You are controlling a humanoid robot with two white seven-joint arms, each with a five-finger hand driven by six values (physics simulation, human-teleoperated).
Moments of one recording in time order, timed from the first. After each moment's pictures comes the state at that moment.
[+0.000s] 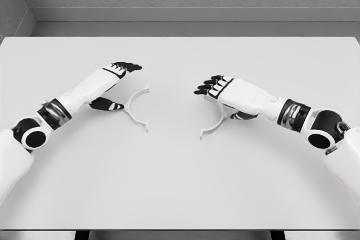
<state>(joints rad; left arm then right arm) -0.44 0.49 -0.48 -1.16 -0.49 -0.61 -0.06 -0.39 -0.52 0.45 -1.48 0.69 -0.57 0.33</state>
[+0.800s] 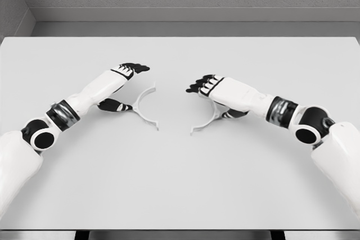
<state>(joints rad) -0.43 0.45 -0.48 -1.16 -0.49 -0.61 -0.06 -0.44 -0.45 0.49 -1.41 0.70 -0.56 0.33</state>
